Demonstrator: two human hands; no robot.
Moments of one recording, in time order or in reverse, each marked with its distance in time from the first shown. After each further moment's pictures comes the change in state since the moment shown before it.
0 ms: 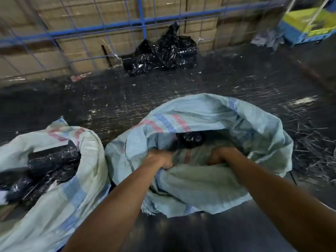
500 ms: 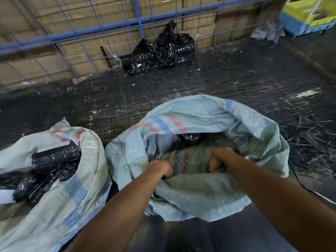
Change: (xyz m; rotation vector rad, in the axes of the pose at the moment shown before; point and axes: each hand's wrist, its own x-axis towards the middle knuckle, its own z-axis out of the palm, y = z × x) left_hand -0.008 0.024 0.022 0.100 -0.268 -0.119; right_hand -0.023 -0.006 0.006 -0.261 -0.265 -0.062
